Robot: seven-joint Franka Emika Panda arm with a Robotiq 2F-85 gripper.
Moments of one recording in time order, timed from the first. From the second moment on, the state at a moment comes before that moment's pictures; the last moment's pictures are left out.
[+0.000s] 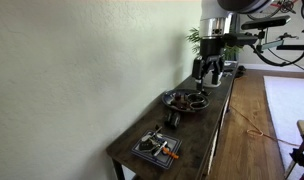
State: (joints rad) arm -0.04 -0.08 -0.09 -2.39 0.09 2.31 0.16
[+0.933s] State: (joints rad) arm -0.04 0.19 -0.08 -2.26 0.08 2.42 0.35
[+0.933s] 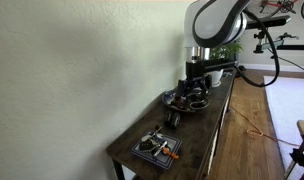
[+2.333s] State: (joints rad) arm -0.03 0.36 -0.09 -2.15 0.09 2.43 0.58
